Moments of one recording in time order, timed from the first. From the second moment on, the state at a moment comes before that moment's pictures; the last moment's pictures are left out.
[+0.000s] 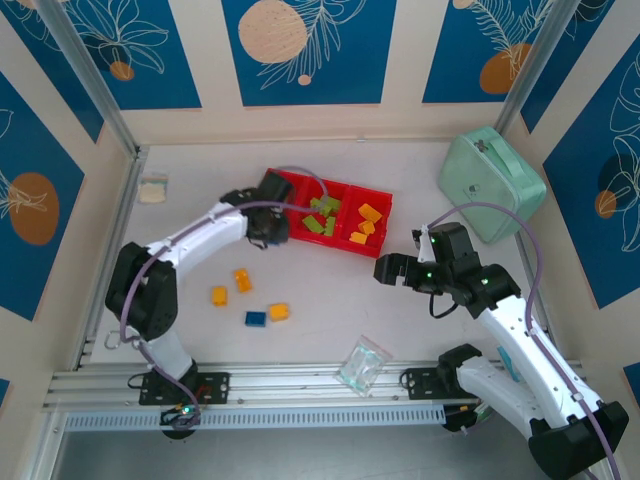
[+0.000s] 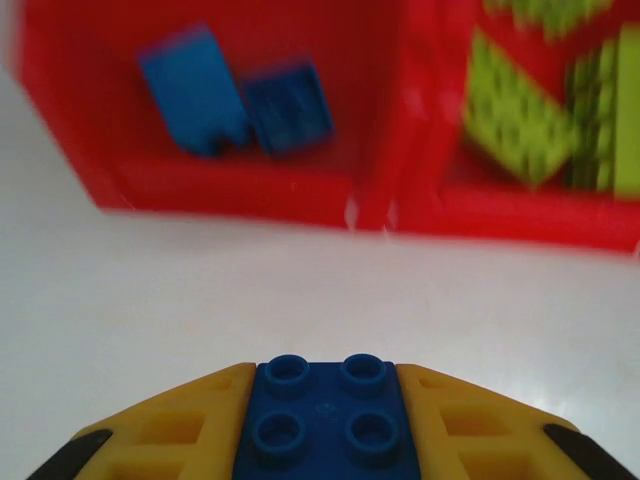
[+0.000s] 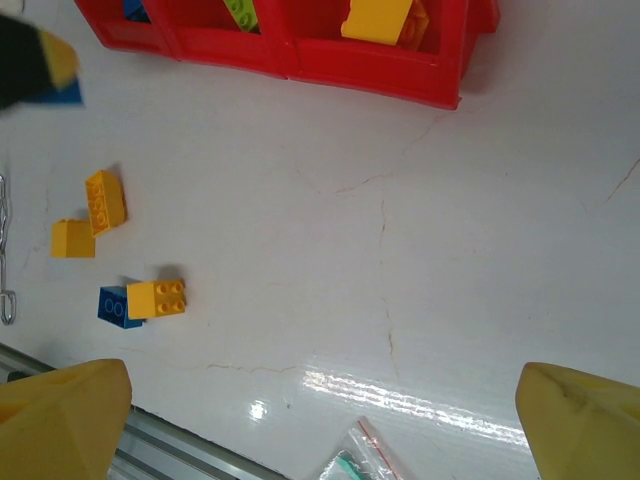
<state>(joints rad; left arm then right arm) -0.53 1.72 1.39 -0.77 -0.12 -0.37 0.38 0.82 0.81 -0.89 -0.27 0.54</state>
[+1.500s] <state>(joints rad) -0.43 1.25 0.94 -0.78 -0.06 -0.50 0.36 0.79 0.78 -0.87 -0.31 0.54</state>
